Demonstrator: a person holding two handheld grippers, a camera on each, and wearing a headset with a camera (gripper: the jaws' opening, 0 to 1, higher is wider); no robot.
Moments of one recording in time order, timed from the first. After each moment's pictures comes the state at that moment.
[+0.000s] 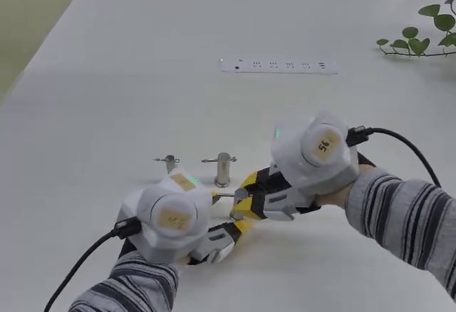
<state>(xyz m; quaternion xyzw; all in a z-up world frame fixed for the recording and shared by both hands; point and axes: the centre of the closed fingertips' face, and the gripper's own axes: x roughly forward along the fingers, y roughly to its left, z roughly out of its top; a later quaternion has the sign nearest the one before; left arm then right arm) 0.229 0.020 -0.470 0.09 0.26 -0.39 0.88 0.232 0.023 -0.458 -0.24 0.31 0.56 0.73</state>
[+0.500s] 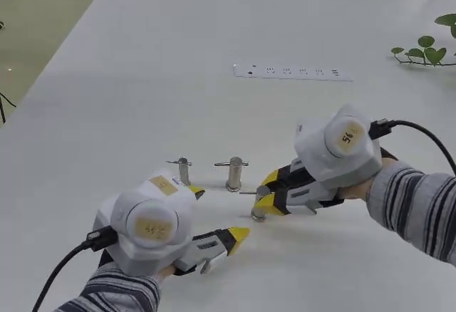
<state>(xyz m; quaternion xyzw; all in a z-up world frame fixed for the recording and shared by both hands) 0.222 0.051 -0.445 0.08 0.25 -0.36 0.90 0.247 0.000 -0.453 -0.26 0.32 0.56 0.72</state>
